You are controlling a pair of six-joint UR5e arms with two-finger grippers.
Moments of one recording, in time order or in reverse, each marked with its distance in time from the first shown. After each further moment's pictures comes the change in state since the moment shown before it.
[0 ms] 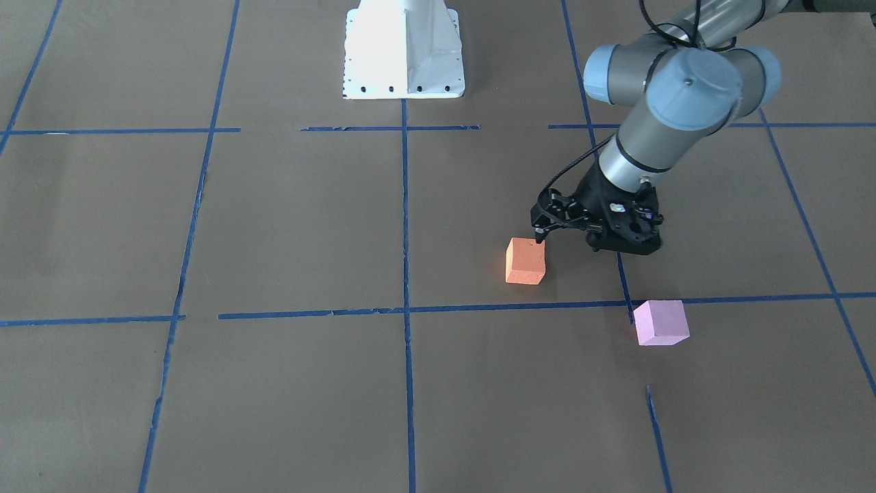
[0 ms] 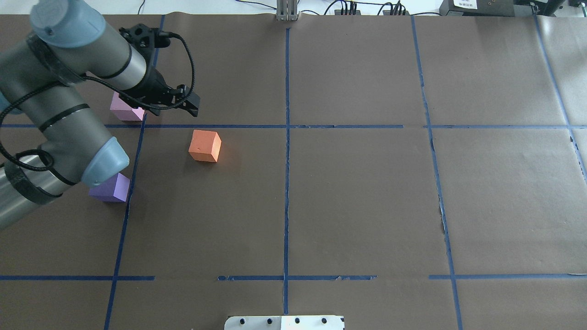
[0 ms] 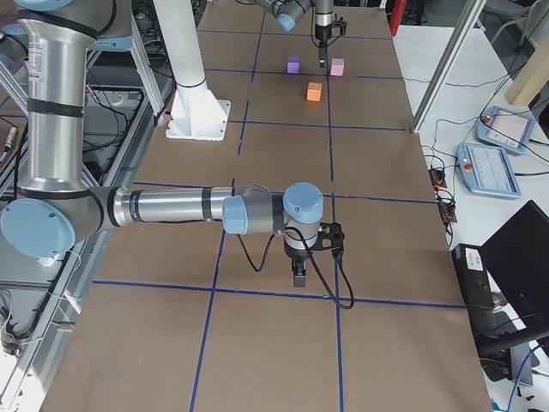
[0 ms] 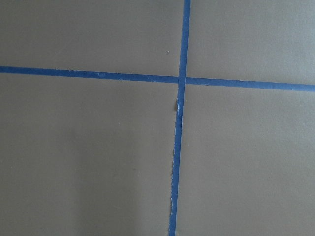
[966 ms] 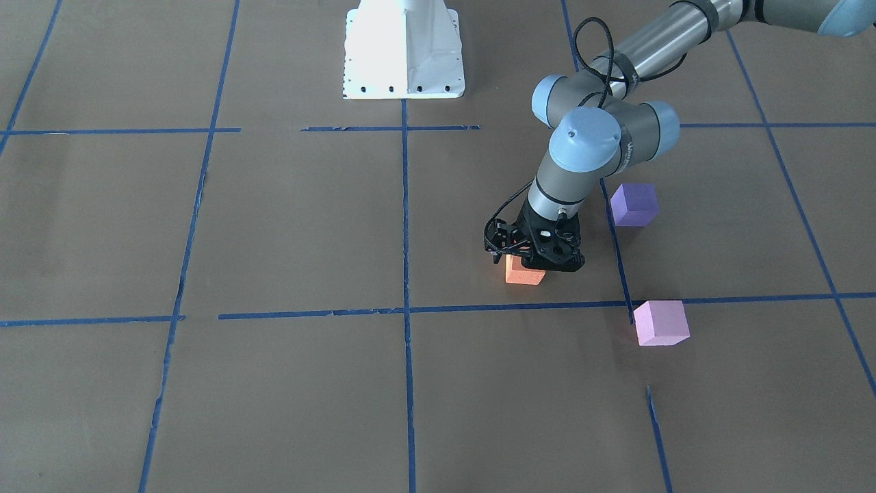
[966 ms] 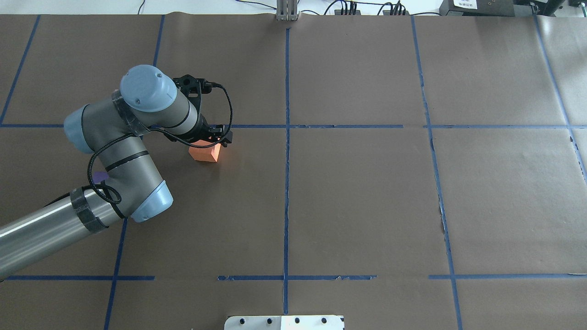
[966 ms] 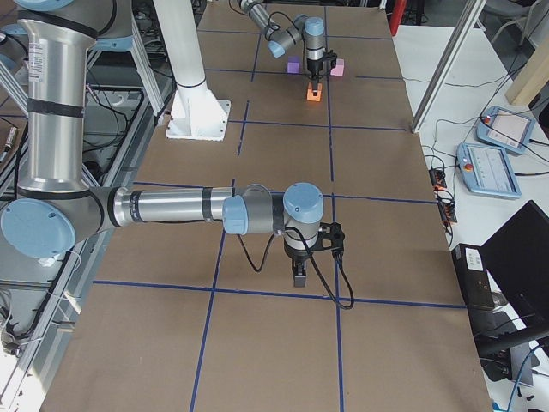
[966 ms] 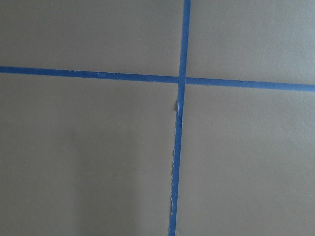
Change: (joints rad) left arm 0.144 -0.035 0.189 -0.122 0.148 -0.090; right arm 0.000 0.000 0.000 0.000 0.000 0.000
